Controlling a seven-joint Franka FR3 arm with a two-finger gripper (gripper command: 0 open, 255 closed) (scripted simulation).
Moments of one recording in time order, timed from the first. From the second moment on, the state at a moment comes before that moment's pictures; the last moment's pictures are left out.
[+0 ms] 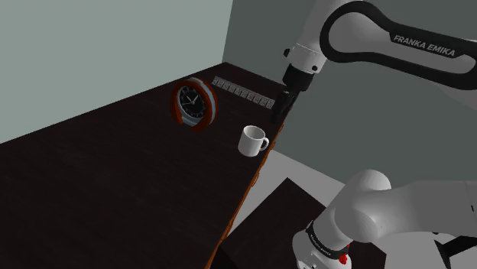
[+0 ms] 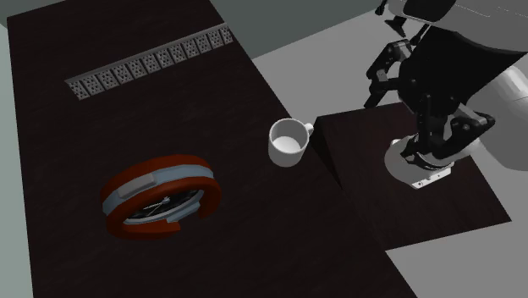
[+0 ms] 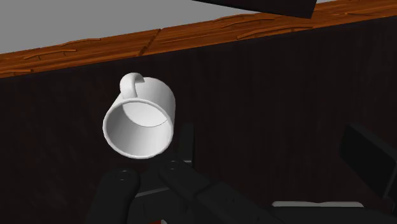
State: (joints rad) arm -0.02 -0.76 0.03 -2.37 0.10 1.64 -0.17
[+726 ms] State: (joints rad) arm -0.04 -0.56 0.00 -2.48 0.04 1.93 -0.26
